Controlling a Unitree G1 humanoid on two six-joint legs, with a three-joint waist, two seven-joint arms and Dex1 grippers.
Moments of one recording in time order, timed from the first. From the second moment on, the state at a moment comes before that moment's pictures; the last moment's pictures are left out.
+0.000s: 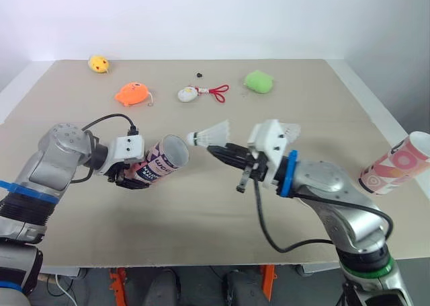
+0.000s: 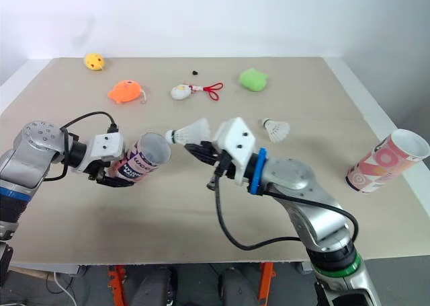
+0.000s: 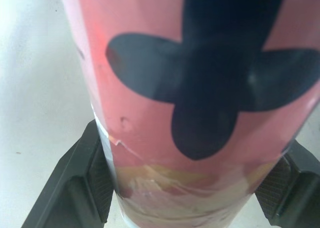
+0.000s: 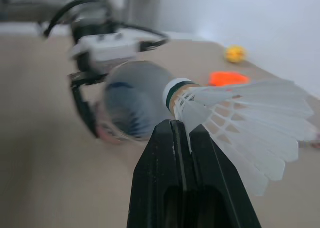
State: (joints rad) left arm -0.67 0.88 -0.24 0.14 0.02 0.33 -1.44; right arm -0.50 -0.49 0.24 -0.50 0.36 0.55 0.67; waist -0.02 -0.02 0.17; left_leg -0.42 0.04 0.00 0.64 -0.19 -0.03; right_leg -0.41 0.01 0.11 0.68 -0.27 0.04
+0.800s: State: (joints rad) left arm -0.68 0.88 -0.24 0.15 0.02 0.33 -1.45; right arm -0.39 -0.33 0.15 -0.42 0.29 0.49 0.57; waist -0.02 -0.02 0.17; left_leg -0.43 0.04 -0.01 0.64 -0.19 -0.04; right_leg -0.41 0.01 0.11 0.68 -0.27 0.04
